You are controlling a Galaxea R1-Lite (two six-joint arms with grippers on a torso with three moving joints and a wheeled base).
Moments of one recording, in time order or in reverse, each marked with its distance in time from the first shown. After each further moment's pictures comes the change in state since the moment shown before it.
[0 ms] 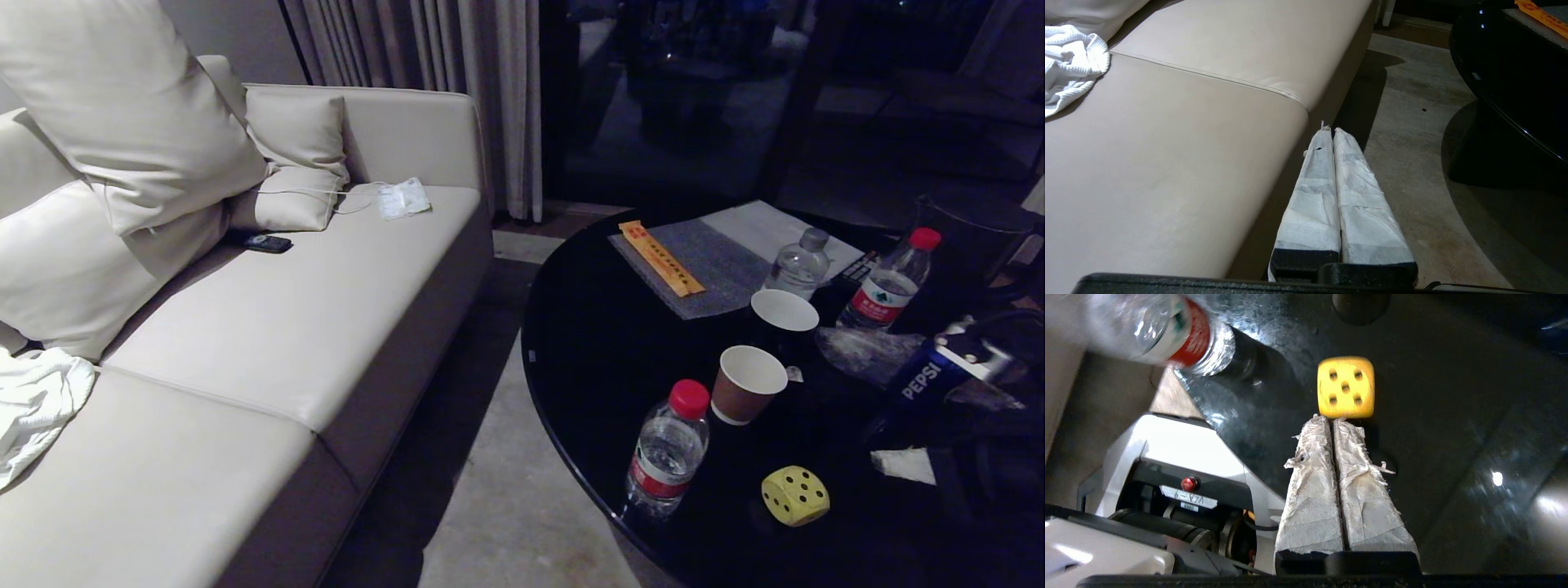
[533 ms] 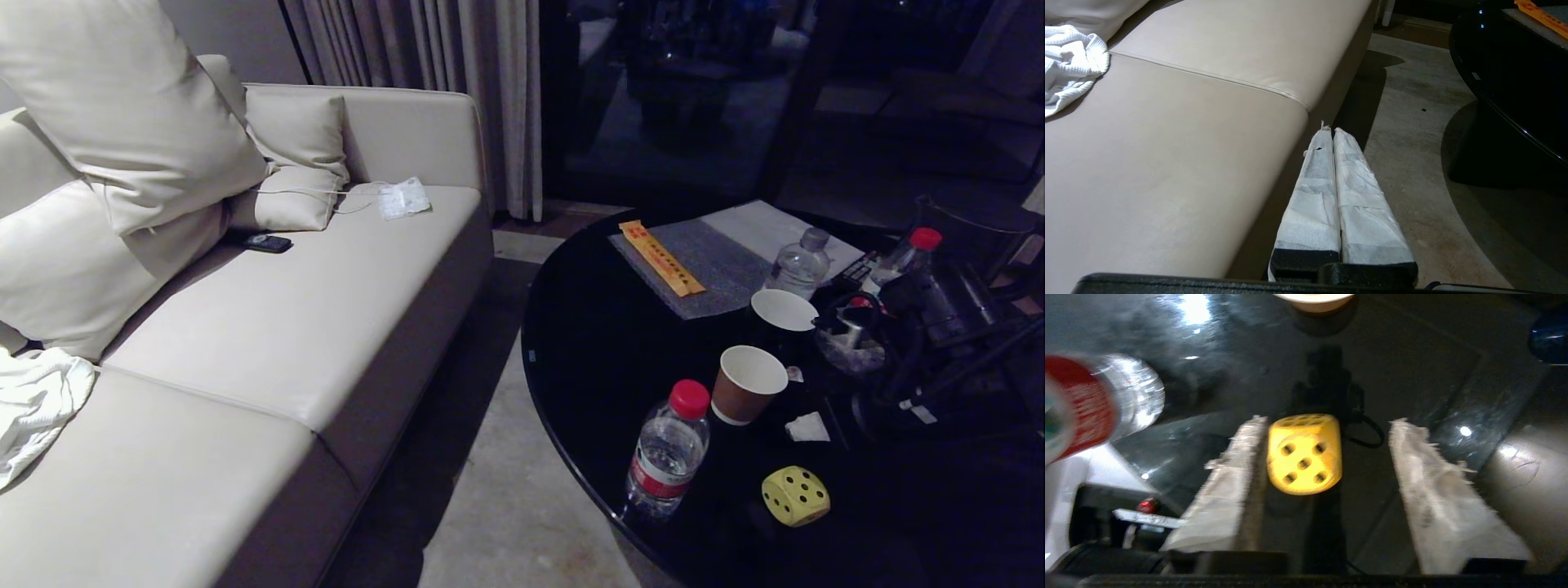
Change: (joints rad) left arm 0.000 0.000 0.000 0.000 0.000 0.000; right arm 0.003 0.384 -0.195 -0.035 -0.129 -0.013
